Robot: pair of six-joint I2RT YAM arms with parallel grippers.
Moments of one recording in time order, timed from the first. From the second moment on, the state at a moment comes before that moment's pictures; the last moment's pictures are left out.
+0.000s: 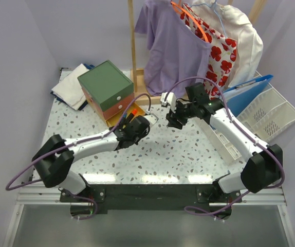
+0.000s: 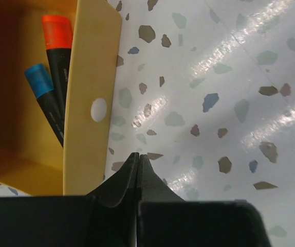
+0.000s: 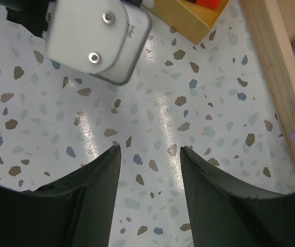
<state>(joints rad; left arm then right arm) -0.88 1.52 0.90 -0.27 -0.39 0.03 0.45 1.42 1.23 -0.69 -0.54 -0.68</state>
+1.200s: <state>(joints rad) -0.67 1.59 1.05 -0.16 -0.50 0.18 0.43 1.42 1.23 -0.72 -0.54 -0.72</state>
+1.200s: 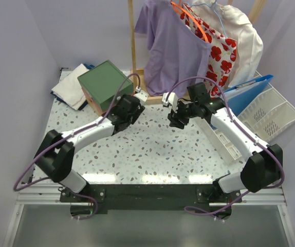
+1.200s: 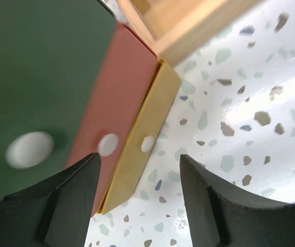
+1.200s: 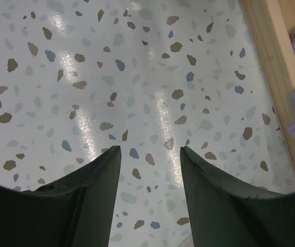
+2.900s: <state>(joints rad) -0.60 1.27 0.93 -0.28 -0.32 0.15 0.41 1.39 1.23 -0.74 -0.51 -0.70</state>
